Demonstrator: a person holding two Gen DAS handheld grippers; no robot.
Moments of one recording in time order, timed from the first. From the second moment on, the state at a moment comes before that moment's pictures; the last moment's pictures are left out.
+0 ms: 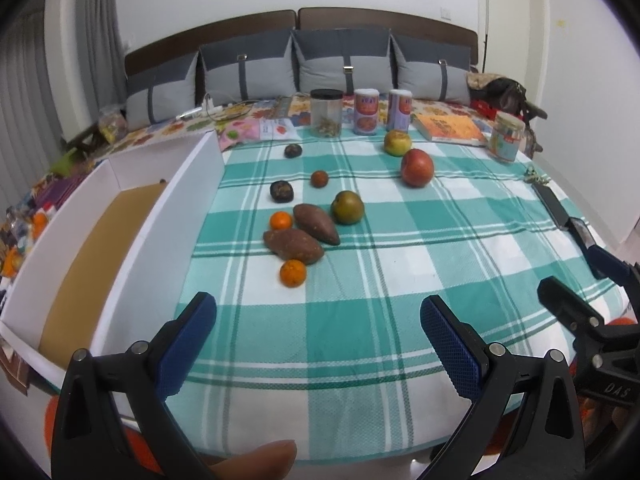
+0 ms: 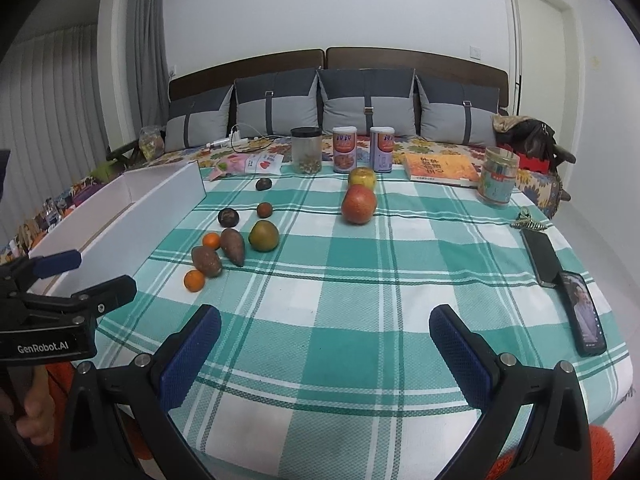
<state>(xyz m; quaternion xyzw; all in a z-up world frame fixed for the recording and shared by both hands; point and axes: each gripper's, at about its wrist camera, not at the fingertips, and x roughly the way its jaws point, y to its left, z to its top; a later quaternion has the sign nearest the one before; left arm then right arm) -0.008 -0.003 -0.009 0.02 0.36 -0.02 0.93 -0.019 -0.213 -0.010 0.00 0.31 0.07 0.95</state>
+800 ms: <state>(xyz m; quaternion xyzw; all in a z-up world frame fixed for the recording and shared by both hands) -0.003 0.001 -0.013 0.04 0.37 0.00 0.93 -0.016 -0.230 -0.017 0.04 0.31 0.05 0.95</state>
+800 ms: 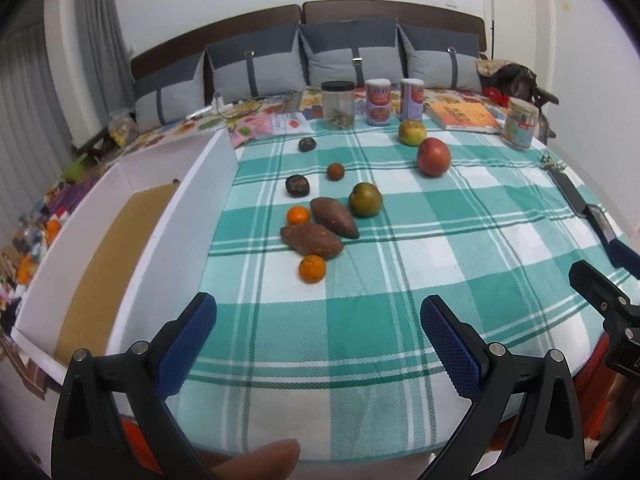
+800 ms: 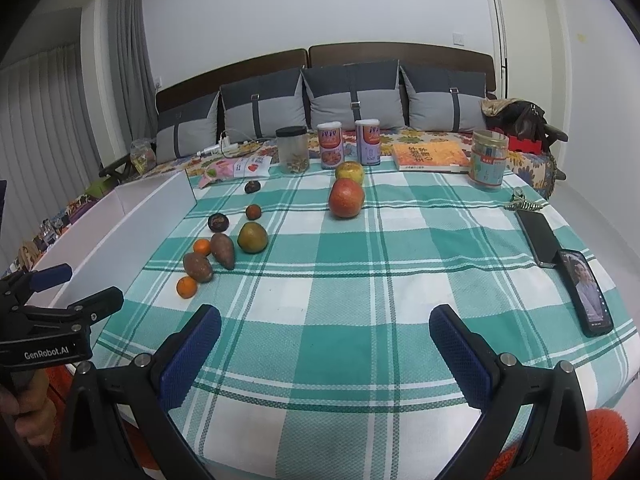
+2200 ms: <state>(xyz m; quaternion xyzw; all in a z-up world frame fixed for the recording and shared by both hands) 0.010 0.015 -0.041 0.01 0.42 0.00 0.91 -0.006 -0.229 -0.036 0.04 0.34 0.06 0.94</state>
